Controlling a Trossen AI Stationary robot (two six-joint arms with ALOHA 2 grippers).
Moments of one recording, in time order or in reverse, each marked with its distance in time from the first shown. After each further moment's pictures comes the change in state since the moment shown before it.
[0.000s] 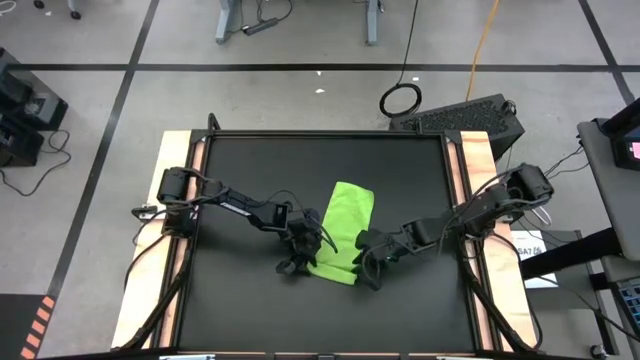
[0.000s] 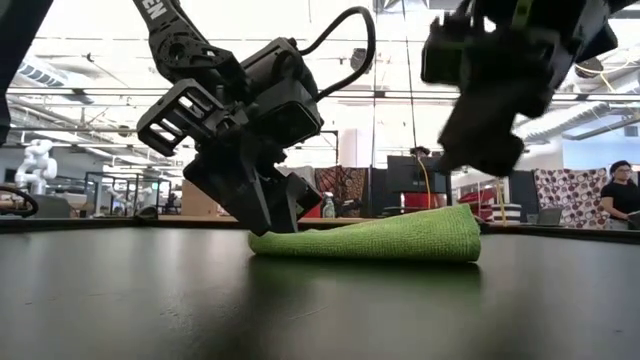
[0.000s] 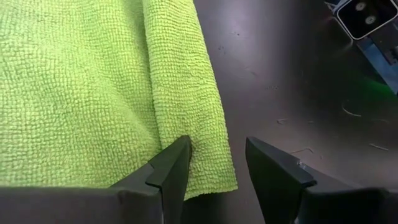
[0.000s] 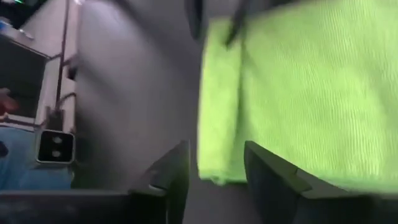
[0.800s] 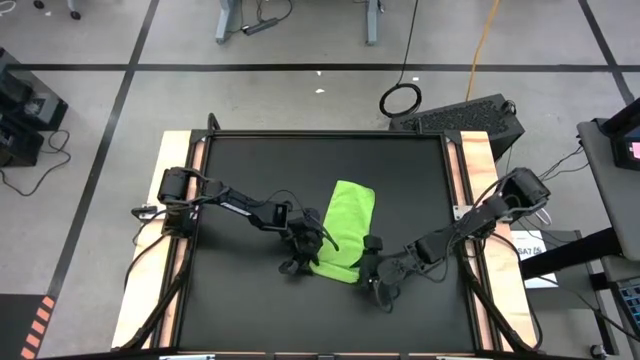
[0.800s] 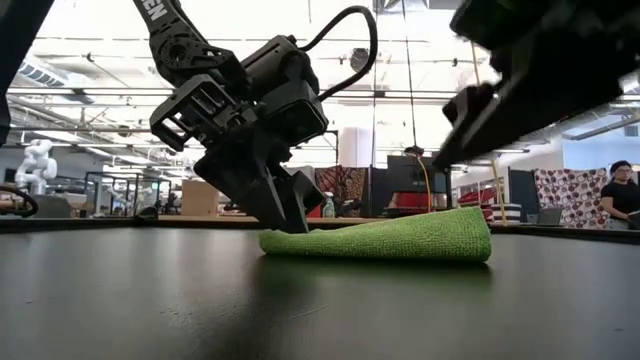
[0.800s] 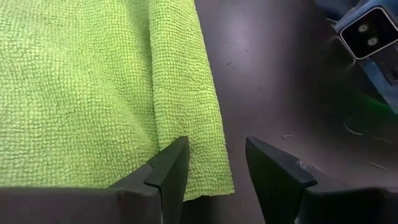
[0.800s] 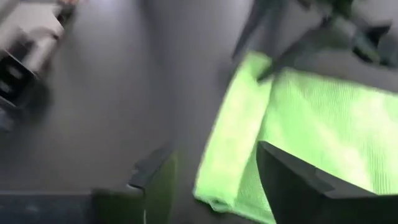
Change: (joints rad) left arm 0.002 0.001 -0.001 0.052 -0.003 -0.071; right arm 0.168 0.065 0.003 0.062 0.270 -0.400
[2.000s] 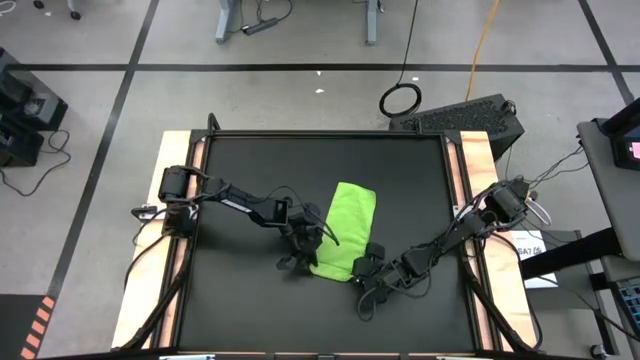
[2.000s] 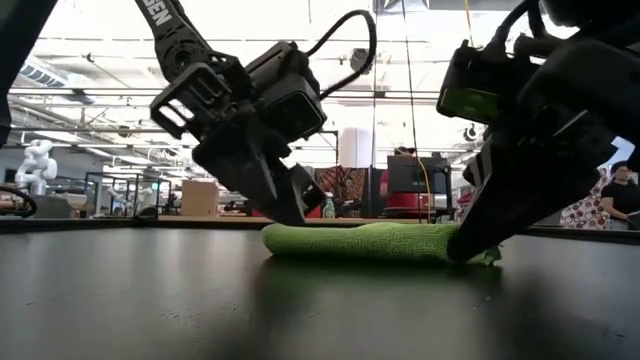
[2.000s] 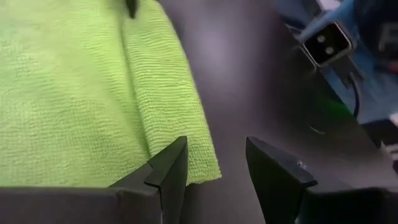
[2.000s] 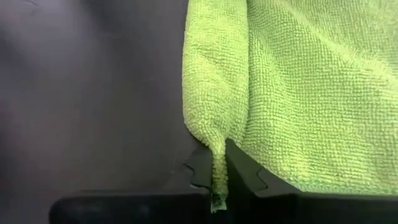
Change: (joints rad) left arm 0.023 0.000 0.000 0.006 0.139 0.021; right arm 0.037 0.223 0.088 -0.105 0.080 0.375
